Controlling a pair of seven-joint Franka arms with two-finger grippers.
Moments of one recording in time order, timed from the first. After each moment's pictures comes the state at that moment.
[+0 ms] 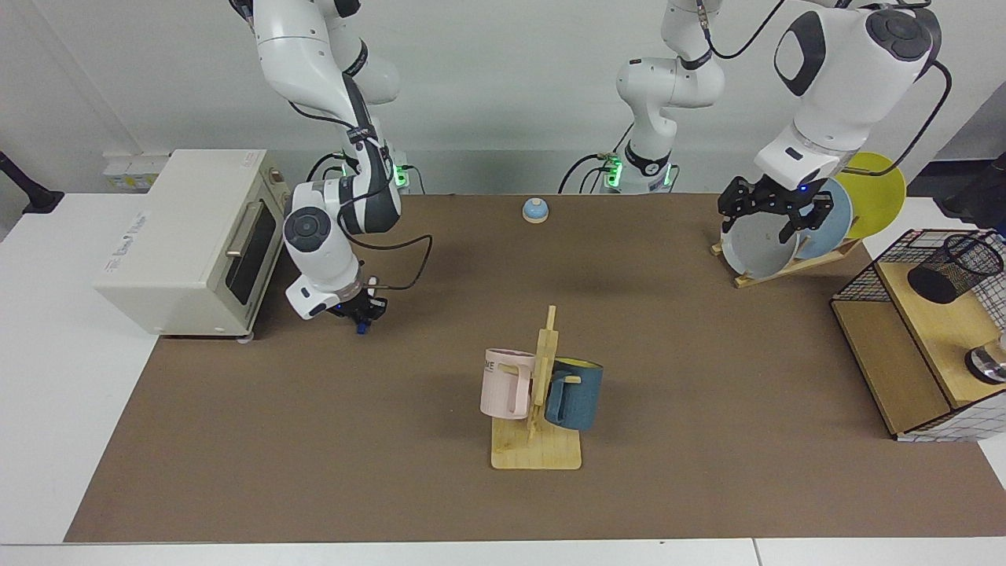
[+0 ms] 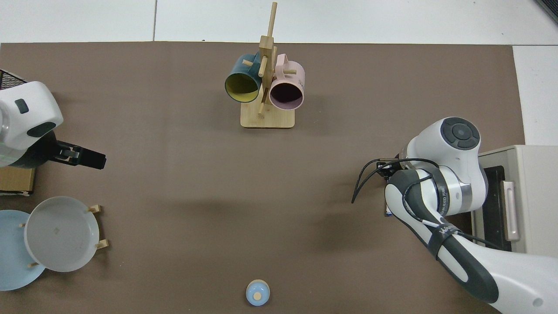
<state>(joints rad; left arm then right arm) -0.17 -0.01 0.11 -1.70 -0.03 1.68 0.22 0.01 0.26 0.11 -2.09 -0.03 2.22 0.29</state>
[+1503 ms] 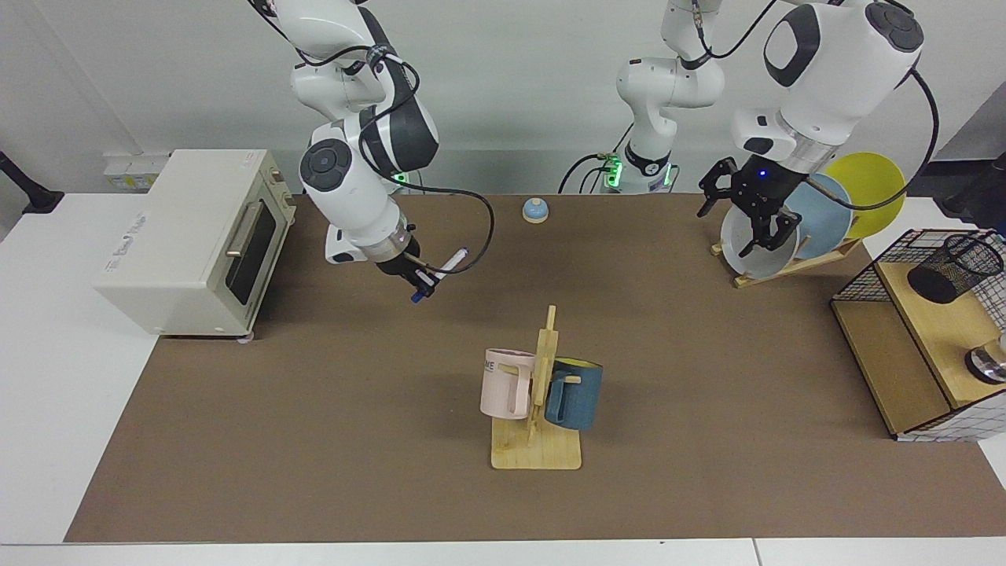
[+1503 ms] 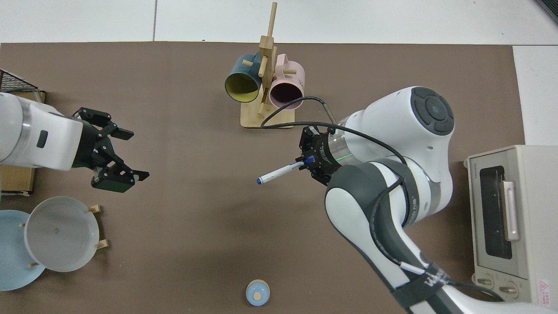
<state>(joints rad) -0.17 -0.02 0.08 -1.74 -0.41 1.72 1.08 0.29 0.20 0.14 -1.76 0.40 2.06 1.44</state>
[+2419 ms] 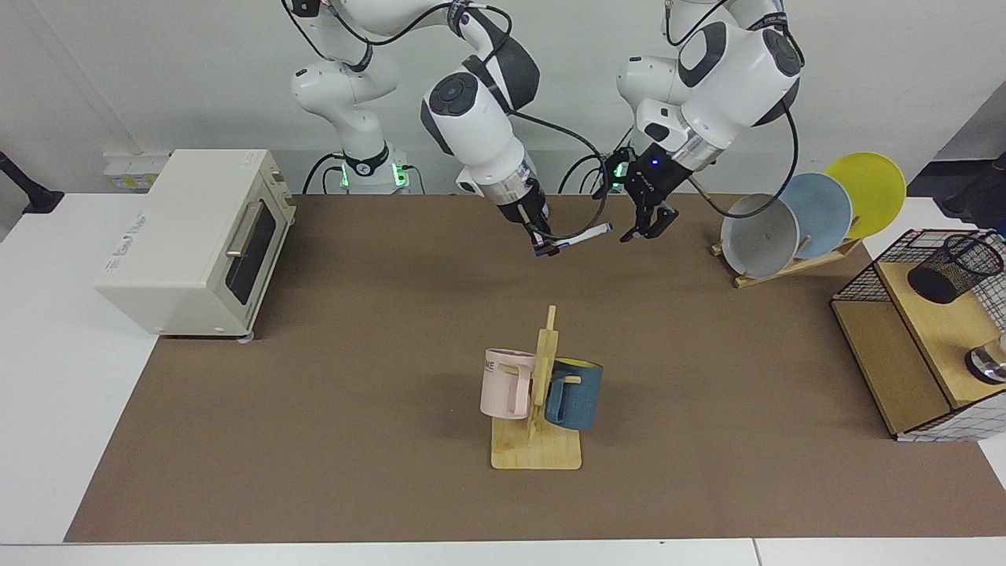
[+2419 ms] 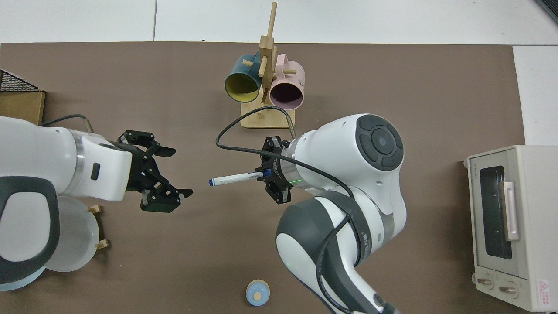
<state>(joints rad) -0.28 -0.16 -0.02 -2.01 -0.51 1.95 0.97 0.46 0.20 0.14 -1.73 0.42 2.16 1.82</state>
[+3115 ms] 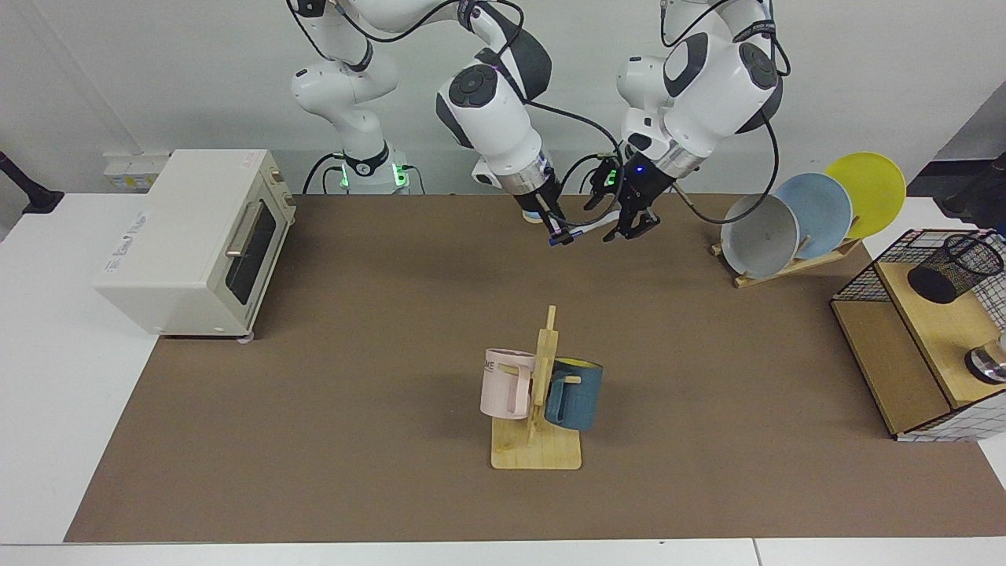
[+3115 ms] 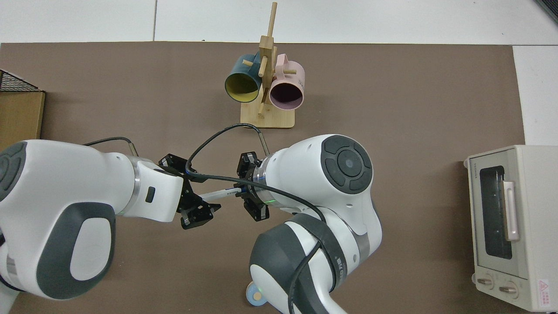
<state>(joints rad) -0.29 -0.16 -0.04 -2.06 -0.49 1.97 0.96 0.48 0.20 0.17 -1.73 0.42 2.16 1.81</state>
